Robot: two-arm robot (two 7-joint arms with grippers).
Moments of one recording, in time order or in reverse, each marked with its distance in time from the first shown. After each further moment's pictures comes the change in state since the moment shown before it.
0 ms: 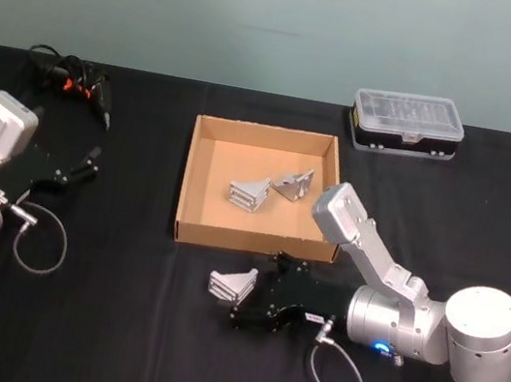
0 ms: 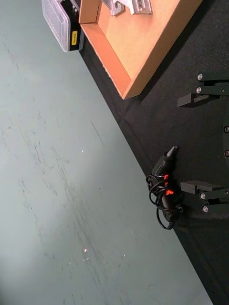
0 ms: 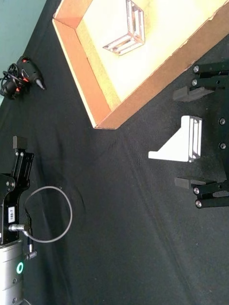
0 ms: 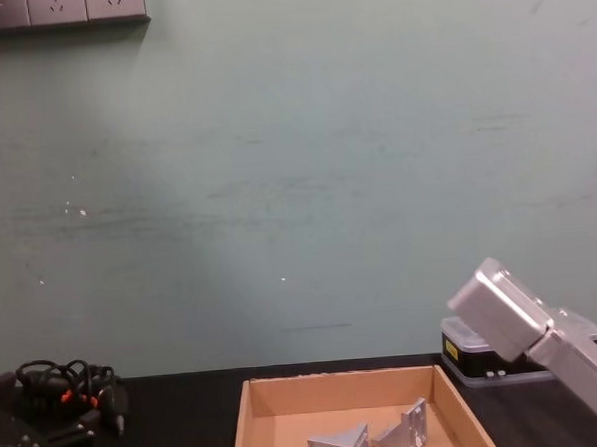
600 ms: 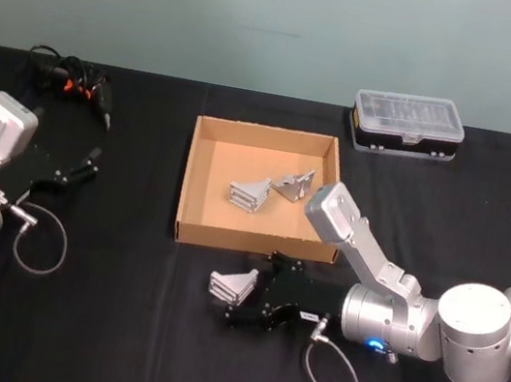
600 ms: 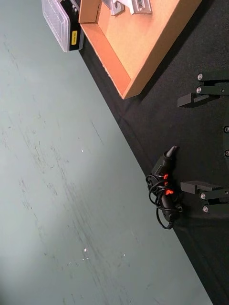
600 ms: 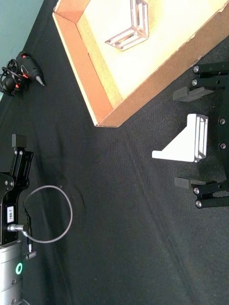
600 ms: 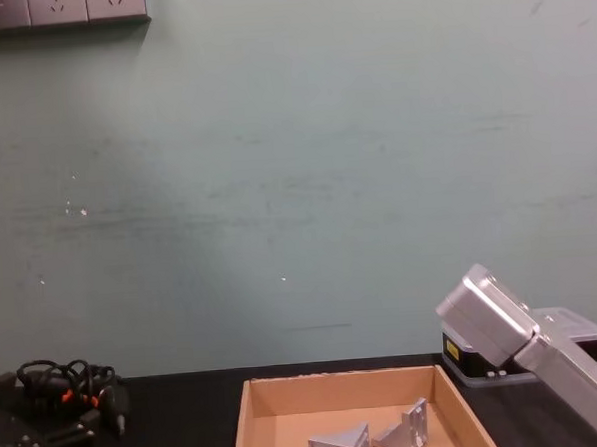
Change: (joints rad) left arm 0.000 0.000 0.000 0.000 0.000 0.000 0.000; right arm 0.019 -0.025 -0.007 0.042 -0.010 -0.013 0.017
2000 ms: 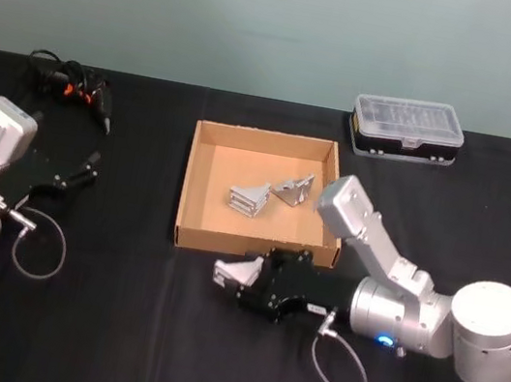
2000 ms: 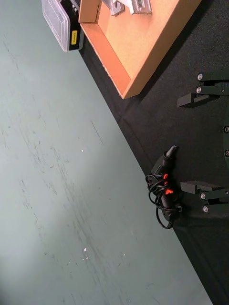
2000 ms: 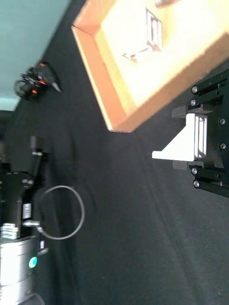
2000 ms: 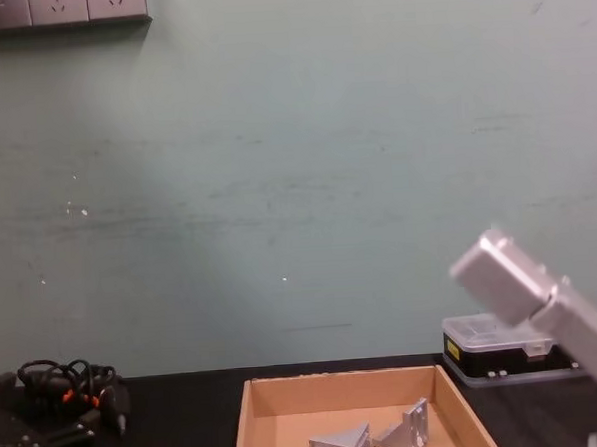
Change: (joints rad) left arm 0.000 0.000 0.000 0.000 0.000 0.000 0.000; right arm -0.009 0.024 0.017 -0.051 -0.003 -0.018 -0.011
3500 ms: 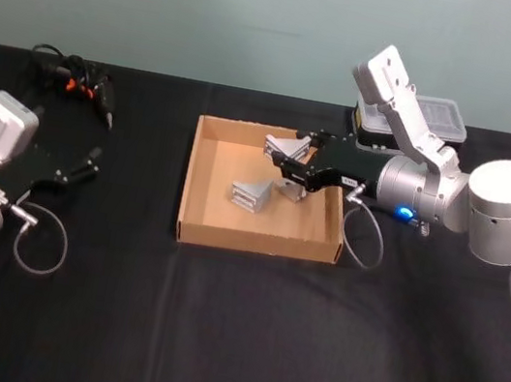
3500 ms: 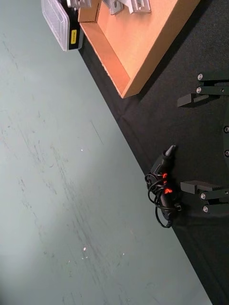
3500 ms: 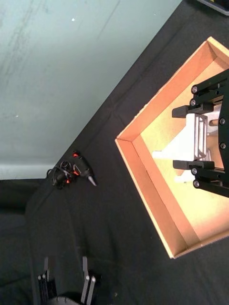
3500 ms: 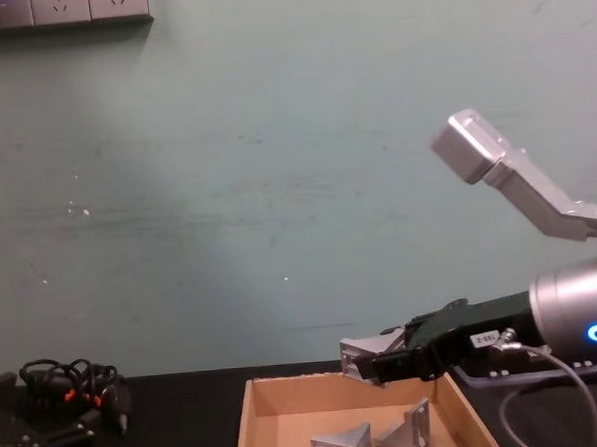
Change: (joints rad) left arm 0.000 0.000 0.000 0.000 0.000 0.000 0.000; right arm 0.291 -0.139 0.056 0.317 -0.050 0.008 -0.041
